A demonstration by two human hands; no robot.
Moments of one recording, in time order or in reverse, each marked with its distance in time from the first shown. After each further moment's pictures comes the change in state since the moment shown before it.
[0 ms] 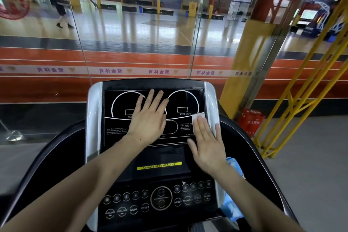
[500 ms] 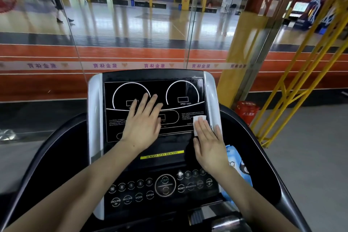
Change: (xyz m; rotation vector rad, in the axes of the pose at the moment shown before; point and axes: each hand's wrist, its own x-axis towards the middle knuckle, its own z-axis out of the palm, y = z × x) left_hand -0.048 -0.008 0.005 -0.046 0.013 0.009; right_hand -0.039 -0.013 0.014 0.129 0.040 0.064
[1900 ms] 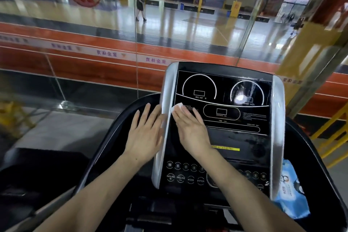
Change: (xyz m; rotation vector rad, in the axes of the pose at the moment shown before) left_hand -0.166 -0.109 -0.027 0.057 -0.012 -0.266; right_hand 0.056 -0.222 0.051 0.040 0.078 -0.488
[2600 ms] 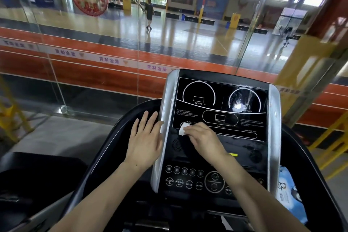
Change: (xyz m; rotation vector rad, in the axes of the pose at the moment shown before) left_hand -0.011 0.007 0.000 -0.125 0.027 -0.115; right_hand -0.020 0.038 -0.021 0.353 0.120 -0.082
